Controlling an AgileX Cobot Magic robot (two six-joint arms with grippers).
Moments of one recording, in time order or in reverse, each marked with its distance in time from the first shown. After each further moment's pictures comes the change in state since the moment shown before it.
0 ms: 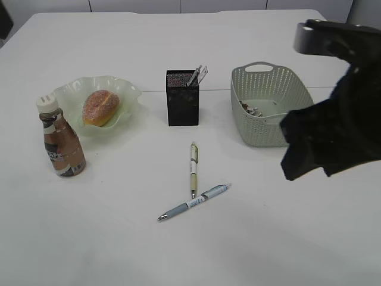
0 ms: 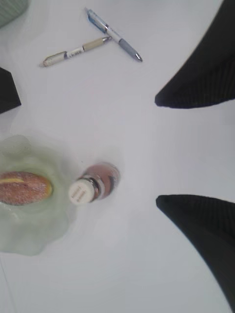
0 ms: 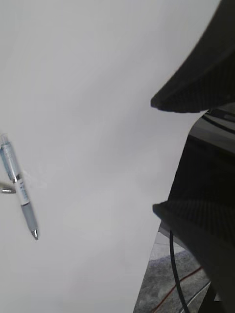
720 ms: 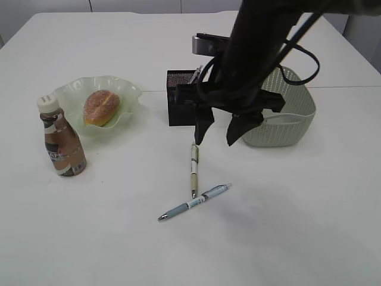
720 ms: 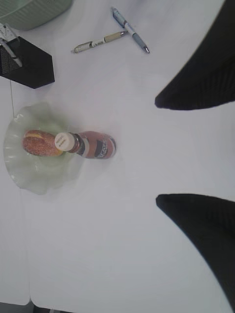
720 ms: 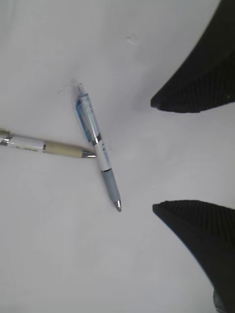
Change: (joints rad) left arm 0.107 -0.563 0.289 0.025 0.018 -0.056; right arm 0.023 0.604 -0.533 0.045 0.047 0.098
